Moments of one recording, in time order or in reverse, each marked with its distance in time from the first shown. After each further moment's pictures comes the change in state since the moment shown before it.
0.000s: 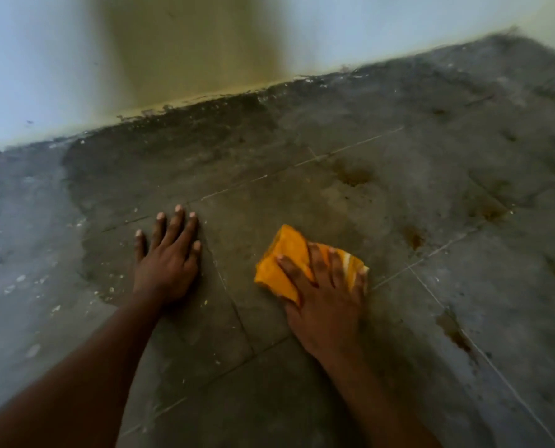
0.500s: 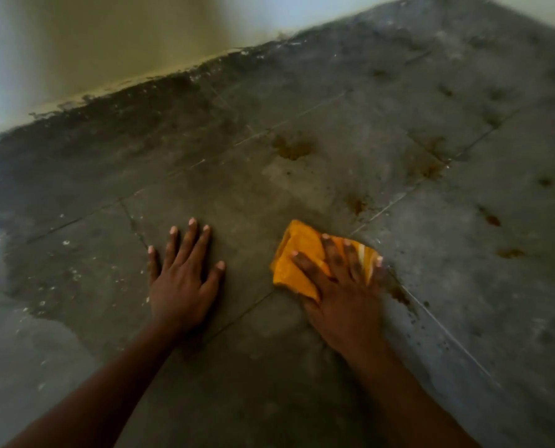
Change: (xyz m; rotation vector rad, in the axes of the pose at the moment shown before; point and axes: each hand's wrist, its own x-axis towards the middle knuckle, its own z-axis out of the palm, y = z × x) left_hand -0.045 0.105 0.046 -0.058 -0.013 0.147; right_hand -0.045 0.106 -0.020 -0.093 -0.064 0.094
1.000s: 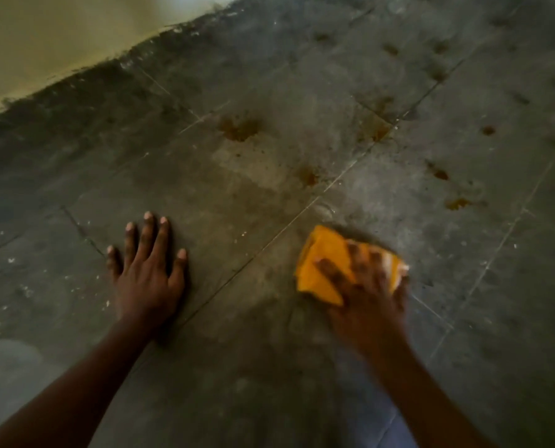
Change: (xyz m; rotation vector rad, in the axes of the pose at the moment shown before) left_hand 0.001 0.013 0.005 0.066 0.060 0.029; right_hand -0.084 0.071 -0.007 0.041 -0.067 0.208
